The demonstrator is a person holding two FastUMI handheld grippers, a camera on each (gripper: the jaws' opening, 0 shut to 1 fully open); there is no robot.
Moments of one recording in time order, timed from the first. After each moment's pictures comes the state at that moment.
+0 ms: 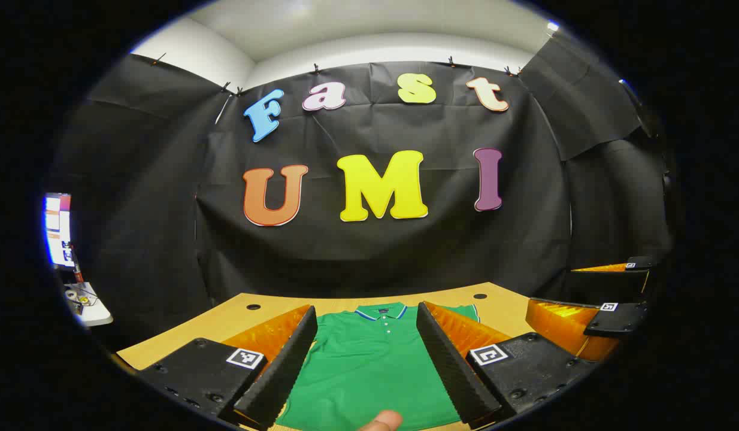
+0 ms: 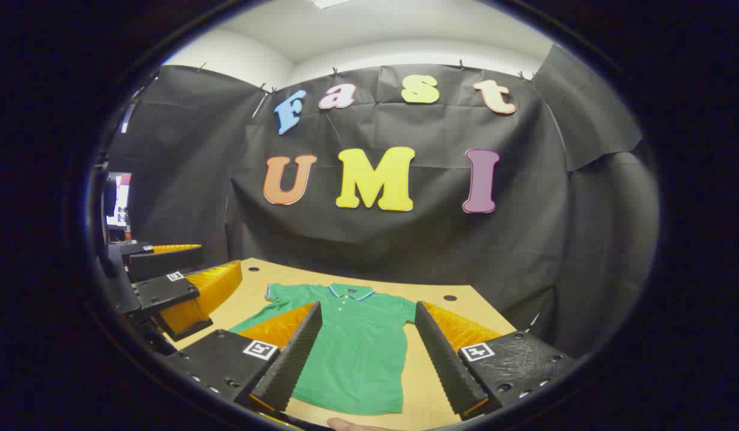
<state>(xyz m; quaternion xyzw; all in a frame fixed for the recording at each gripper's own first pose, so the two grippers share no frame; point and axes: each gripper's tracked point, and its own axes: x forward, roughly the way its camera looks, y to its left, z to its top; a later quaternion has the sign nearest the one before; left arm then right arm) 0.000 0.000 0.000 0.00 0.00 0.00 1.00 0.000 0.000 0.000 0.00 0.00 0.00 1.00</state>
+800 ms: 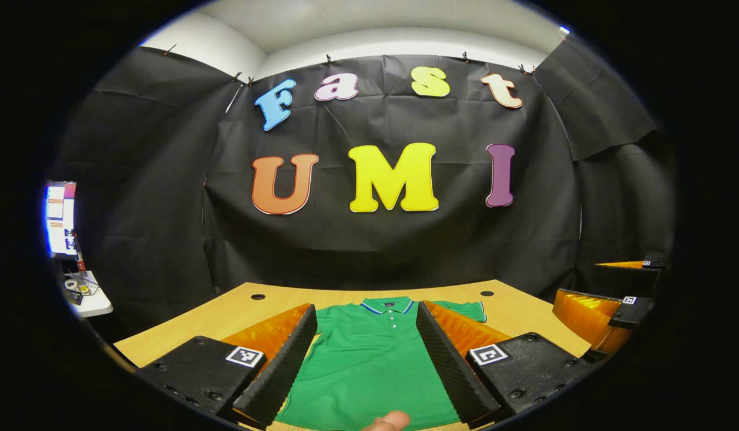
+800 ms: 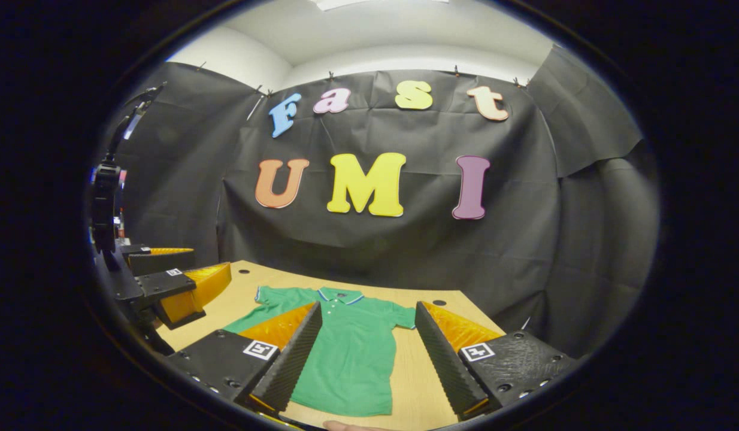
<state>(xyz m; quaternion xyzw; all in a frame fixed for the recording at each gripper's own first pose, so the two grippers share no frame) 0.005 0.007 -0.007 -0.01 0.02 0.01 1.00 -0.003 -0.016 0.003 0.00 -0.01 -0.03 1.00</state>
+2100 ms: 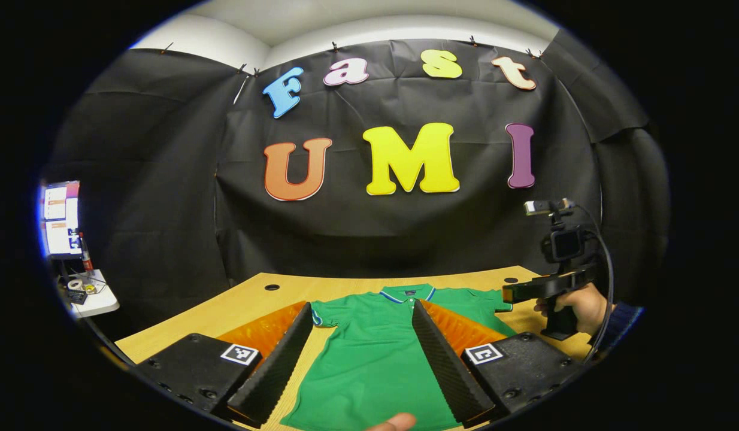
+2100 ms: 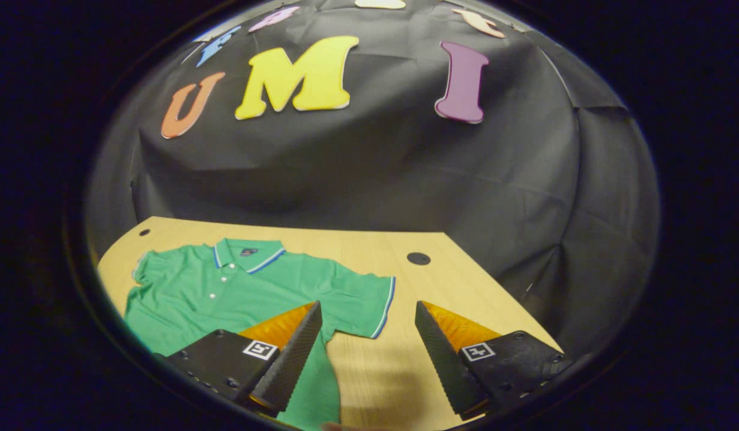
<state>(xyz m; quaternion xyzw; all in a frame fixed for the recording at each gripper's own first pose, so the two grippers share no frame) 0.037 0.032 -0.040 0.01 0.04 0.06 1.00 0.323 -0.146 -0.147 0.05 0.19 -0.14 0.97</state>
